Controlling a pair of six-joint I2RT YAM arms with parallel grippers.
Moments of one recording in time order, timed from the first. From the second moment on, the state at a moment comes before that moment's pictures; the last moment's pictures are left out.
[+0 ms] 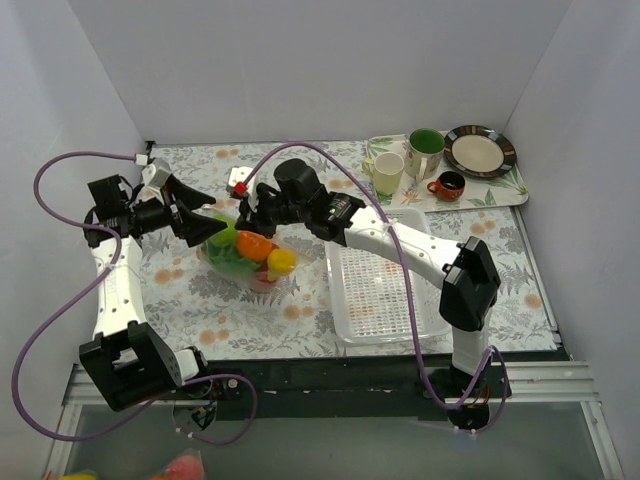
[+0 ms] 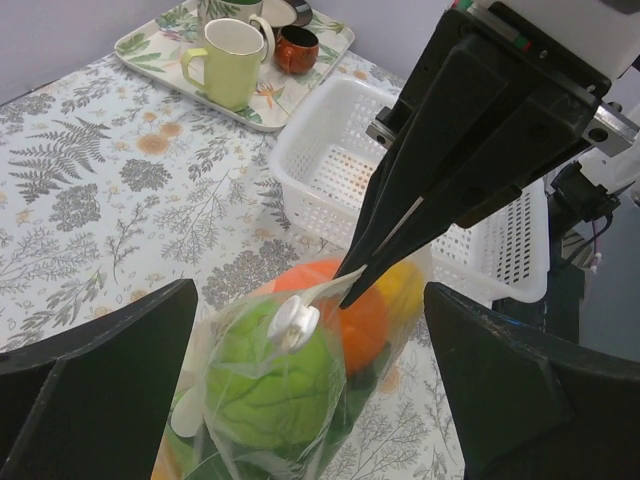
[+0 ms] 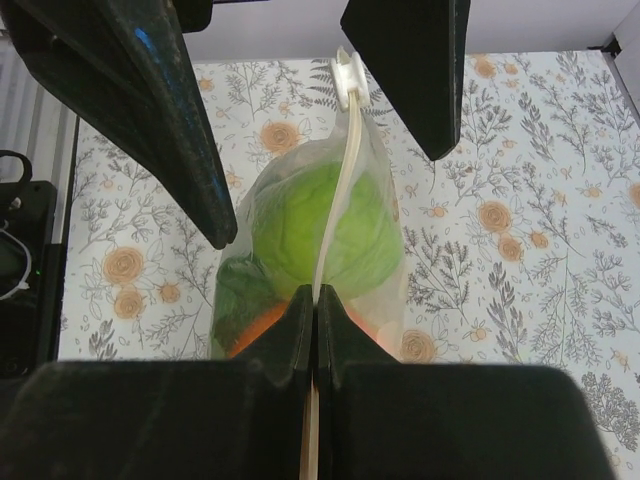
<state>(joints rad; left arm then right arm) 0.37 1.22 1.11 -0.55 1.47 0.42 1.00 1.89 1.74 -0.17 -0.45 -0.24</state>
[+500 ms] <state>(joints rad) 0.28 1.24 1.06 -0.62 1.48 0.58 0.95 1.81 1.69 -0.16 -0.56 -0.16</state>
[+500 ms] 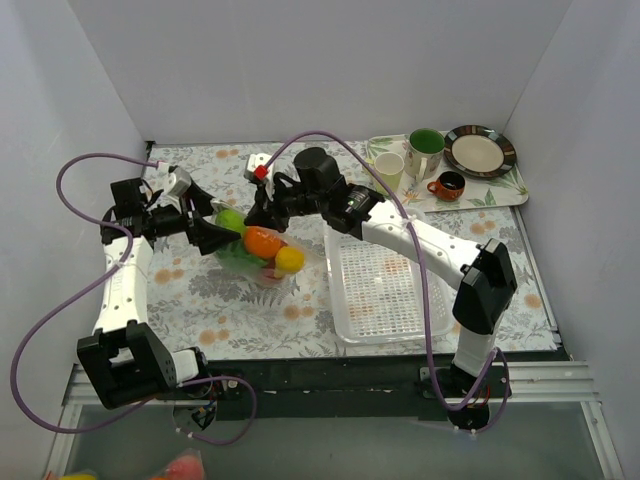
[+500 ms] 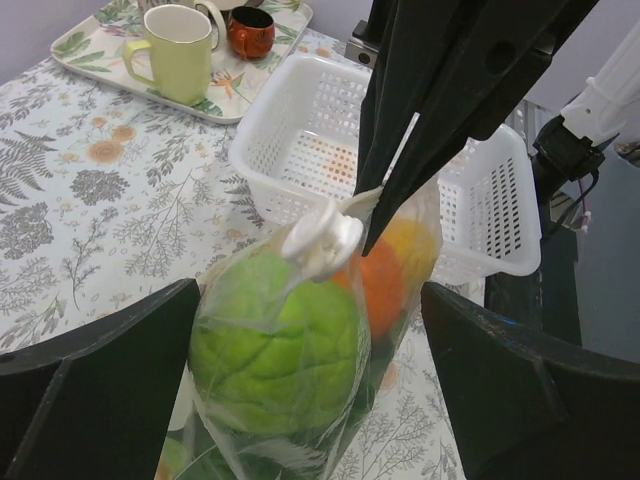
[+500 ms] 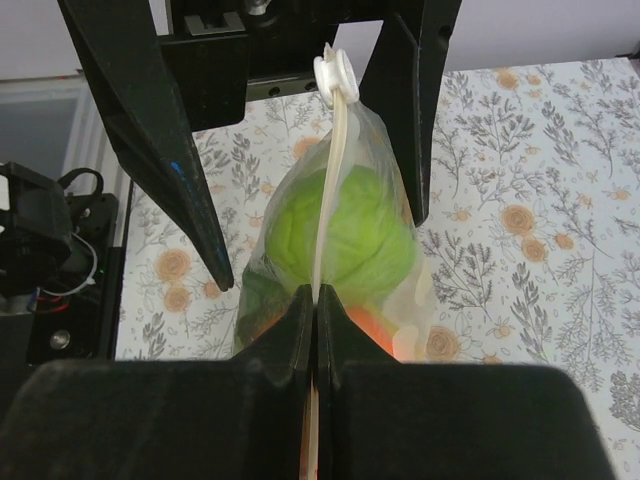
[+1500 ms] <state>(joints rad) 0.26 1.23 1.07 -0.58 1.48 0.51 0.88 1.72 1.56 -0.08 -0.66 -0.04</state>
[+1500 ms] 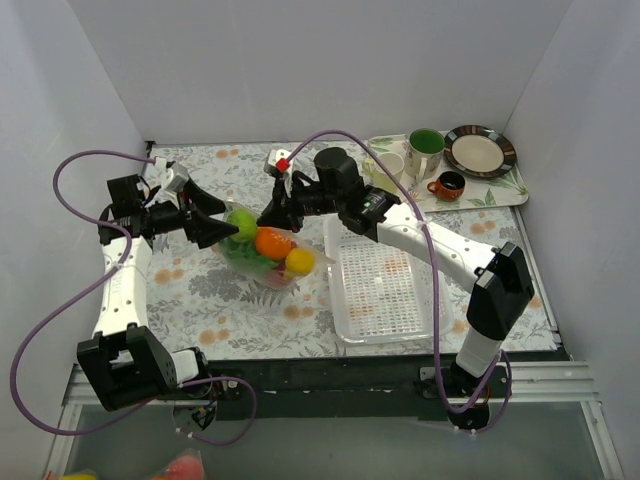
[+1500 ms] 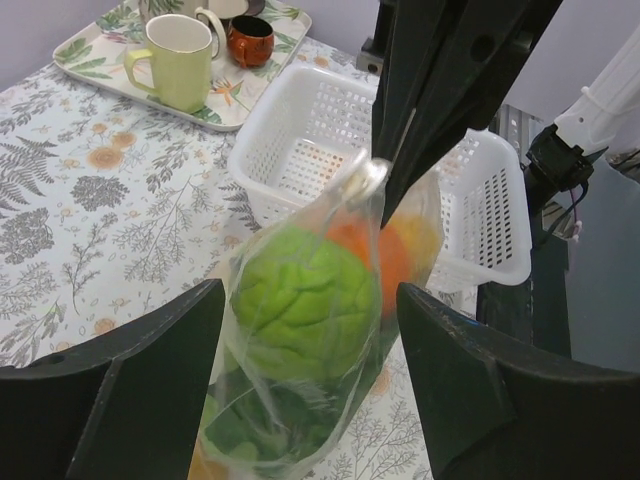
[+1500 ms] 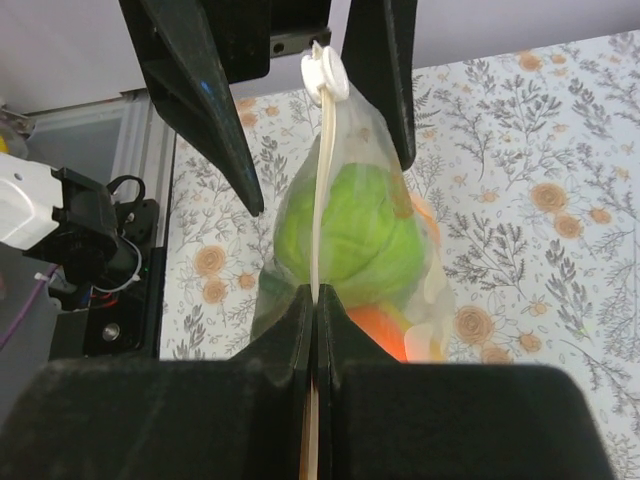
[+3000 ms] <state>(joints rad) 0.22 1.23 1.09 -0.55 1.46 0.43 0.90 1.68 1.40 0.05 -0.56 0.01</state>
